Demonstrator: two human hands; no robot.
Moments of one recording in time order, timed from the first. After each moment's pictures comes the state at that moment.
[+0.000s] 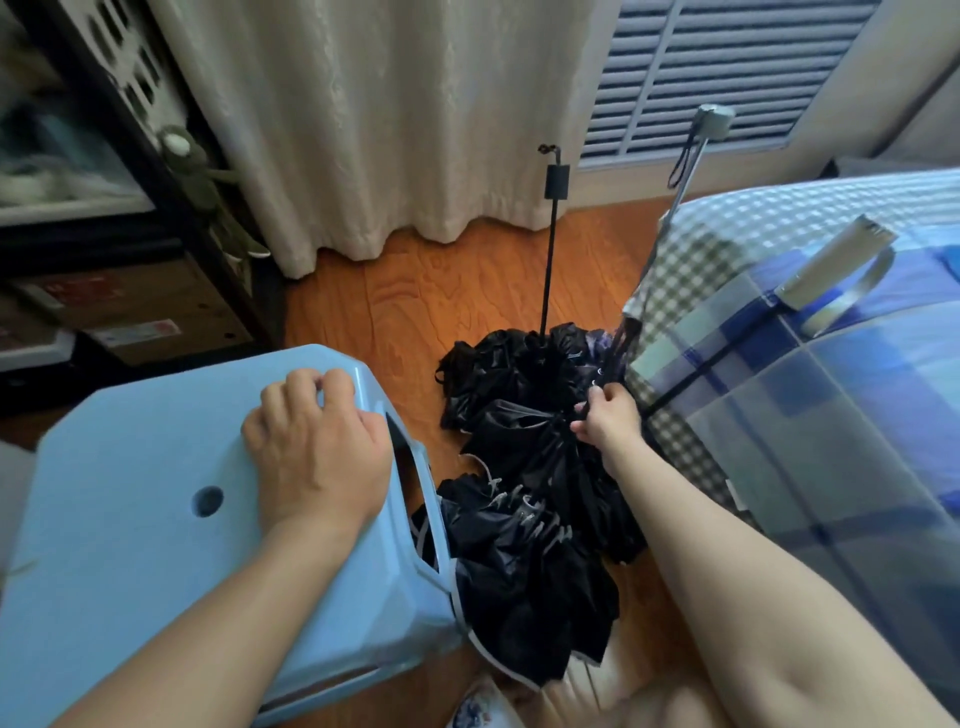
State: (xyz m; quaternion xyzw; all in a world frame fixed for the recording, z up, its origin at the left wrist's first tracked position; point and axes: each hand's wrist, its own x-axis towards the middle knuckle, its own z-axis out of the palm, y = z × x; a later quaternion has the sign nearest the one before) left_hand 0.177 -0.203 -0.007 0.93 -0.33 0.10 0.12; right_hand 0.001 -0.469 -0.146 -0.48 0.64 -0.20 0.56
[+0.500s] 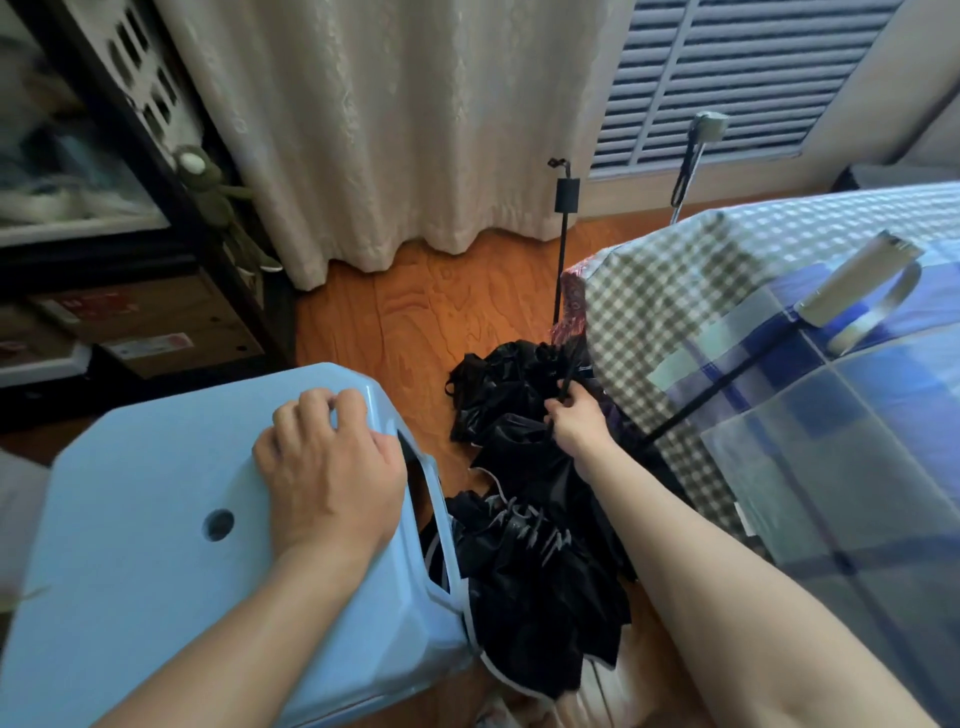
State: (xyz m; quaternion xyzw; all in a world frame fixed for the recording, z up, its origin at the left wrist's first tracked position) left_hand 0.179 -0.204 -0.011 0.93 -0.34 0.12 0.11; right_hand 0.049 -0.452 -0.142 -0.57 0.57 -0.13 0.57
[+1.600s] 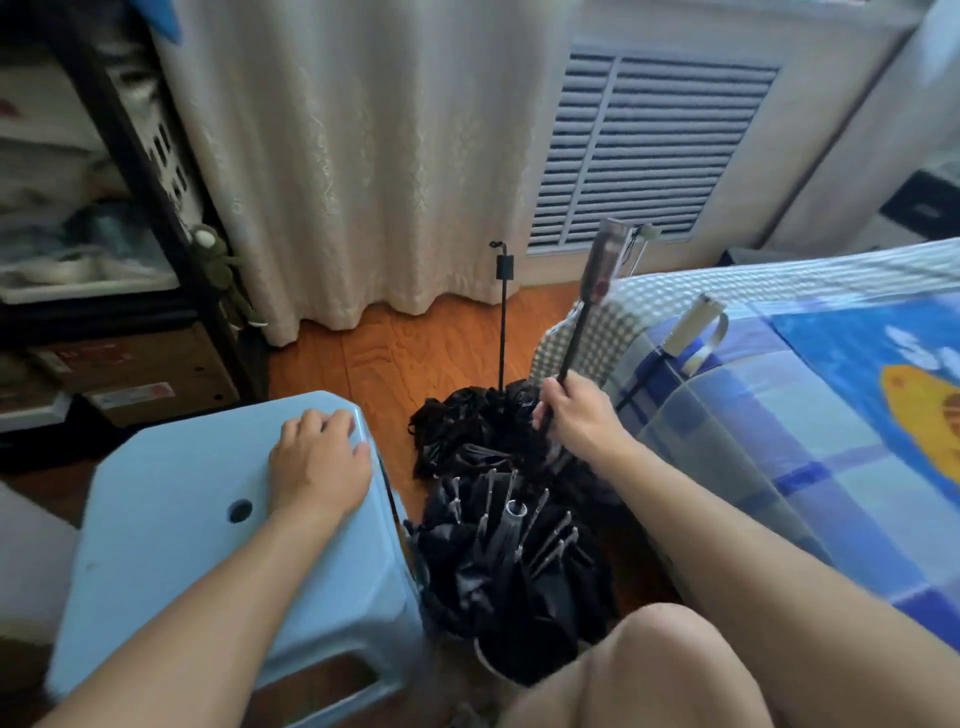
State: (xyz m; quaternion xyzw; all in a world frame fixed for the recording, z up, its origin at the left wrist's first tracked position) left_hand 0.190 -0.187 0.017 0.92 -0.37 -0.05 0.13; right_hand -0.023 -0.391 0.053 -0.73 0.50 -0.17 0.43
